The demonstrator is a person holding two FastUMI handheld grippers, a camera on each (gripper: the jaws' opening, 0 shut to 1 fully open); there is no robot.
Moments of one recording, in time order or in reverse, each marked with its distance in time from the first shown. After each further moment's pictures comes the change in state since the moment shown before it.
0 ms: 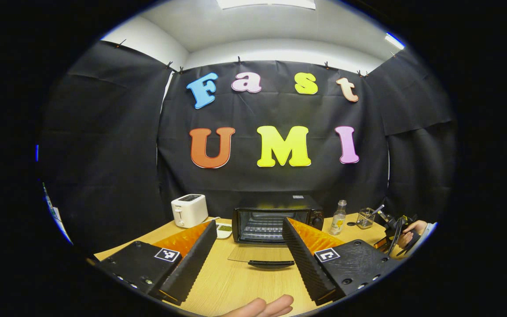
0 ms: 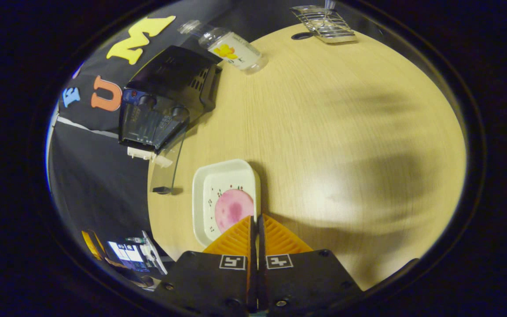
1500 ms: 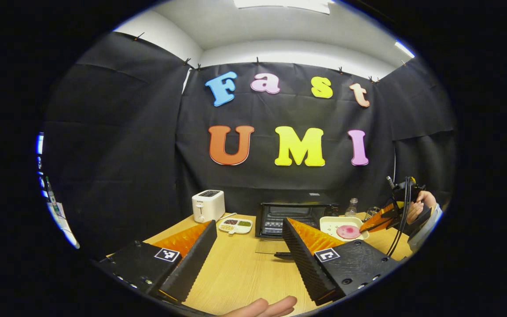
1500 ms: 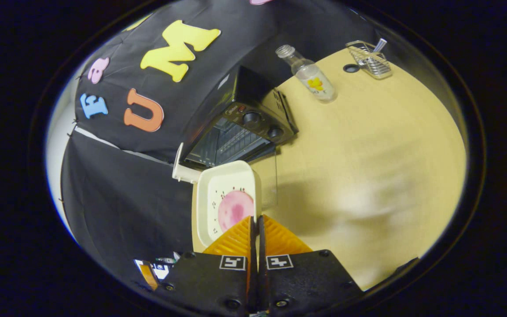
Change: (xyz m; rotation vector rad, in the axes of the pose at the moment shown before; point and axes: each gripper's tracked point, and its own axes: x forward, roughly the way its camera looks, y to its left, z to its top) left arm -0.035 0.094 -0.005 -0.044 0.020 0.049; right arm -0.023 0.197 0.003 0.051 -0.168 0.167
